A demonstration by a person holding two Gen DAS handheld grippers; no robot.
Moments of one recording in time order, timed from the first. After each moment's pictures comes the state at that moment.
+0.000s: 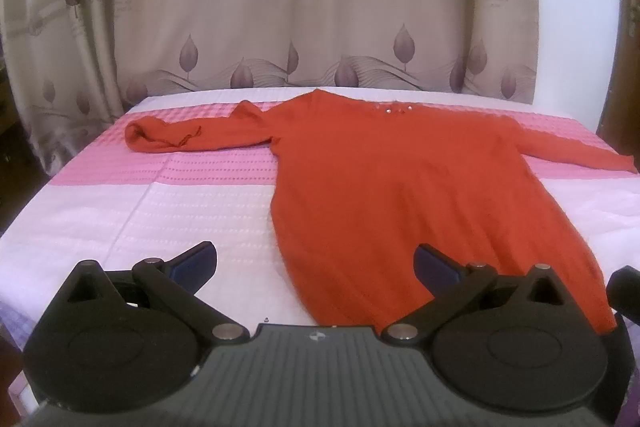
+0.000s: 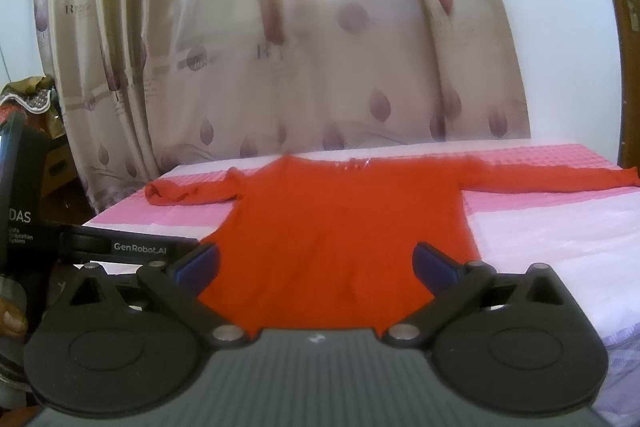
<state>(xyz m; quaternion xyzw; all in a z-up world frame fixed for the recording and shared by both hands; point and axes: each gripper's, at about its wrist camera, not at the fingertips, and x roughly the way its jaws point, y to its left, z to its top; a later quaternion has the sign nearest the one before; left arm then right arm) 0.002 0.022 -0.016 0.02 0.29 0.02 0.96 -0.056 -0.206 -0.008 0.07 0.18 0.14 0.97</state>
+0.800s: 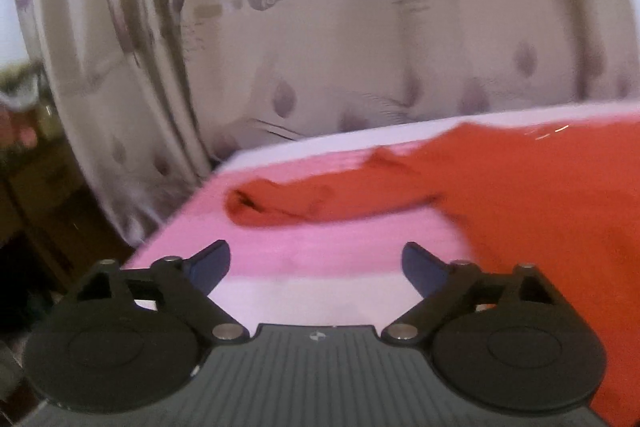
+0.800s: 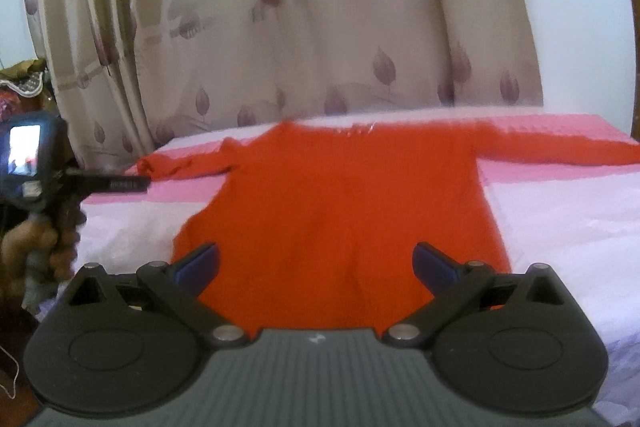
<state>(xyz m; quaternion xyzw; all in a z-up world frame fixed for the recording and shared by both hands) 0.121 0.142 -0.036 0.13 0.23 0.15 0.95 -0.010 -0.203 -0.029 0.08 0.23 0.16 0.96</state>
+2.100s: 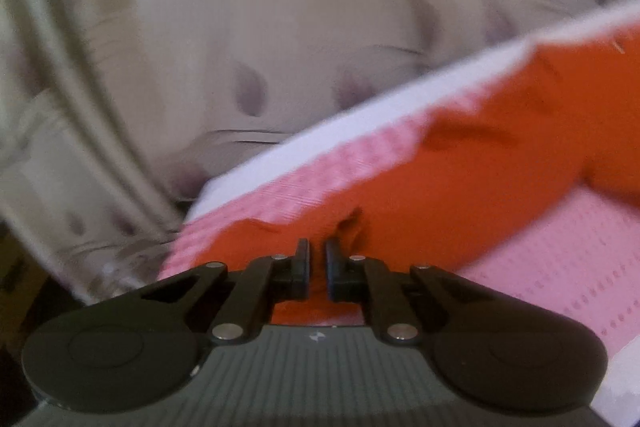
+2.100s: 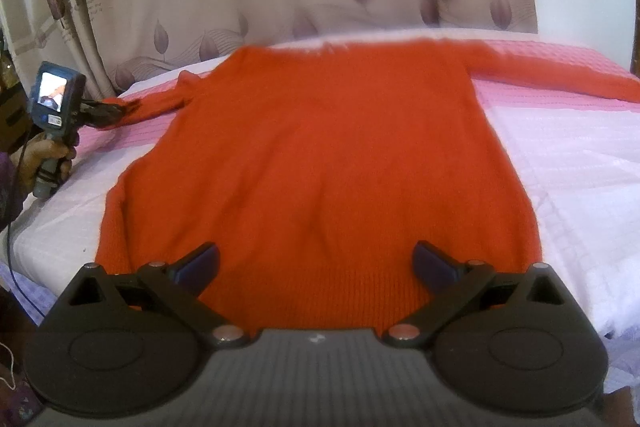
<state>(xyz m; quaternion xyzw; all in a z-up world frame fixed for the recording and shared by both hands) 0.268 0.213 -0.087 0.24 0.25 0.10 0.93 0.044 -0.196 -0.073 0.08 0.33 0.13 0.93</state>
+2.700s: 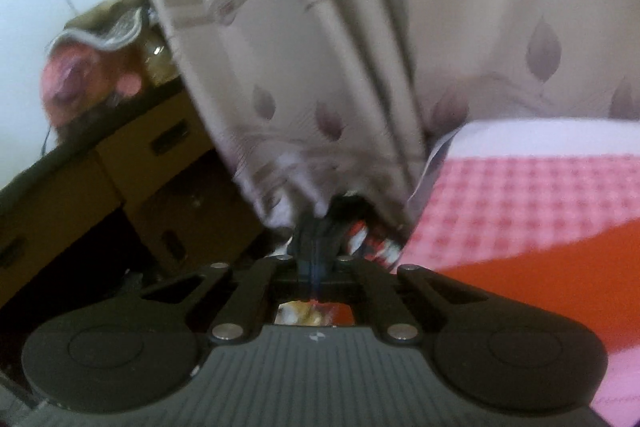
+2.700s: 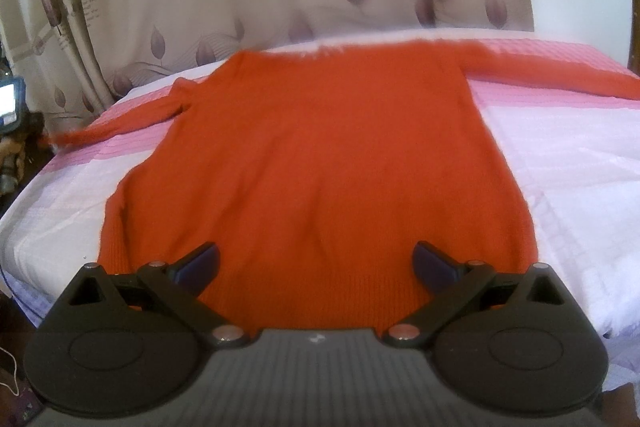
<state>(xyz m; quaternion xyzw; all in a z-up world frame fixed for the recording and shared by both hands) 0.246 0.371 -0.042 0.10 0.28 0.36 0.88 0.044 -0.200 -0.071 0.09 0.33 0.12 0.93</state>
